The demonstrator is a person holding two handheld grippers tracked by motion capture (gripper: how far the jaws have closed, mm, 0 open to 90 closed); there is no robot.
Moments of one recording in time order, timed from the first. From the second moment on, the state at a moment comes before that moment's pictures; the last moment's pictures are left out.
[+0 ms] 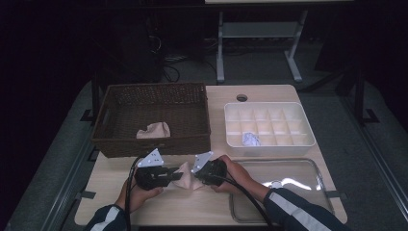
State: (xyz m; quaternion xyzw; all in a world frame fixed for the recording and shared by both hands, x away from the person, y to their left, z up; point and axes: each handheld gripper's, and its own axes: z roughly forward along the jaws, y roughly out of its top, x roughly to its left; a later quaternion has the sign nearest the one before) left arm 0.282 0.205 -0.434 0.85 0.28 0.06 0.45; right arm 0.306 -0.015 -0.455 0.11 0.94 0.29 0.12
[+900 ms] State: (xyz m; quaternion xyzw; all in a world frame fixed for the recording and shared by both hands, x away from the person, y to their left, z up) left arm 0.295 0.164 -0.439 0.88 0.25 0.07 0.41; right arm 0.313 -0.075 -0.447 0.14 0.95 0.27 0.10
